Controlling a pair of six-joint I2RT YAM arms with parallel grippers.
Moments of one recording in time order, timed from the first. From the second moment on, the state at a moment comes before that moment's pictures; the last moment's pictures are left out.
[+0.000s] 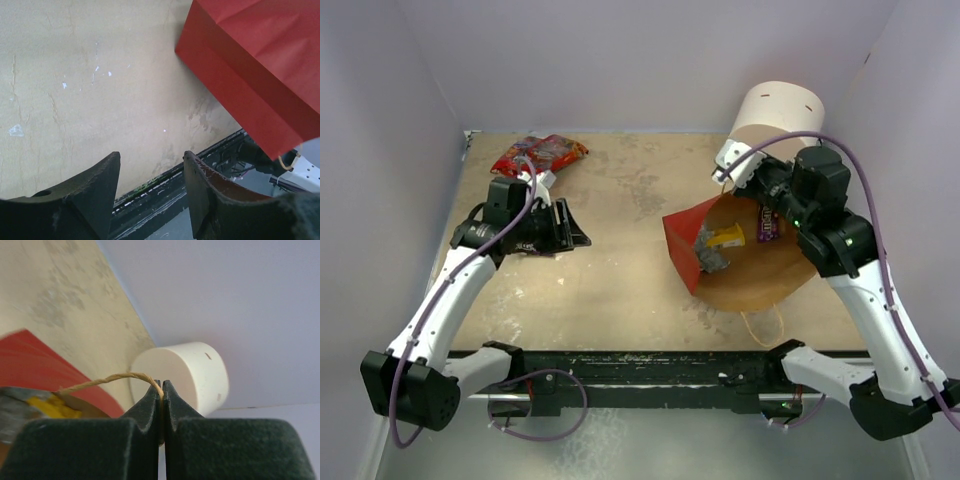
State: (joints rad) left arm -0.24 1.13 1.03 -0.71 0.47 -0.52; right arm 0.44 1.07 1.45 -0.60 -0.02 -0.90
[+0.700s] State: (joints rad) left arm -0.25 0.89 0.97 -0.64 0.59 -0.61; right arm 0.47 0.90 0.99 -0.38 -0.57 -0.18
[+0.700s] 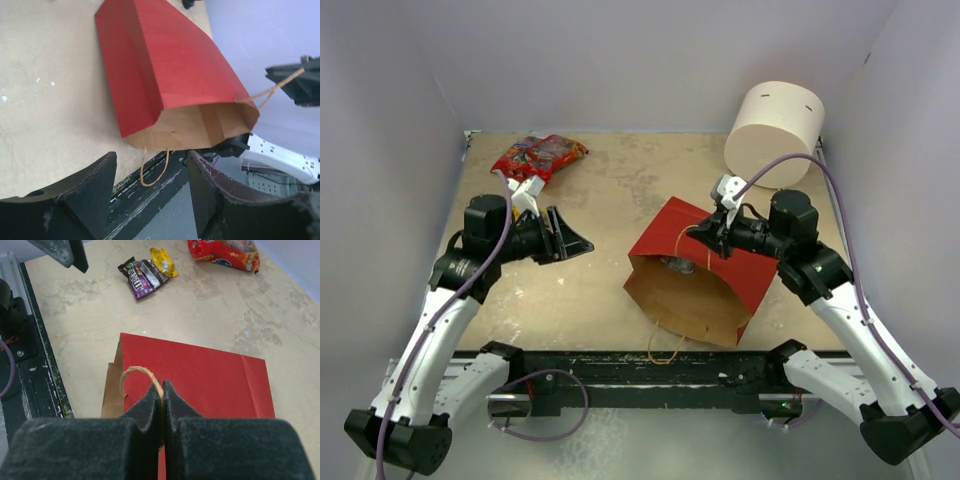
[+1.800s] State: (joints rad) left arm -1.31 1.63 0.71 0.68 -0.28 -0.25; right arm 0.47 0.94 1.16 -0.45 -0.51 -0.16
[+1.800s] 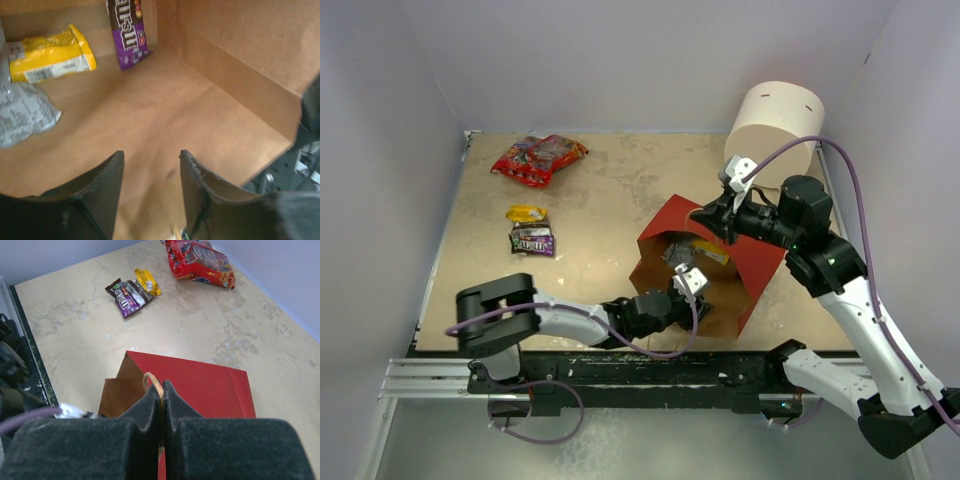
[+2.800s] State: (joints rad) left arm -1.14 2.39 1.23 1.30 -0.12 -0.04; right arm 0.47 0.96 1.22 -0.55 -0.61 -0.17
